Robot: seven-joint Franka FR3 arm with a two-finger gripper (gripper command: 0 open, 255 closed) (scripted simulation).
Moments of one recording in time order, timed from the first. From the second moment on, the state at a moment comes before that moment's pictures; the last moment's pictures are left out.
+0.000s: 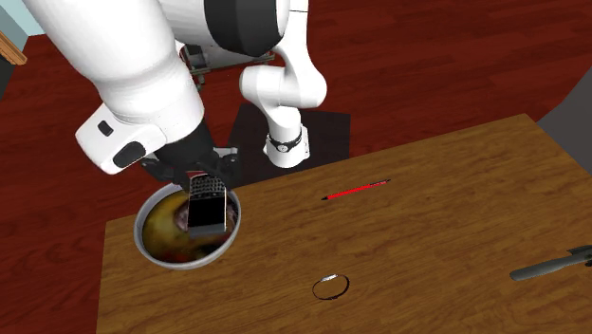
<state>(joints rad) -0.02 -0.47 -0.09 -2.07 -0.03 1.61 -0.30</state>
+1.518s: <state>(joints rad) -0.07 -0.40 -0.21 -2.19 -0.07 1.80 -0.43</state>
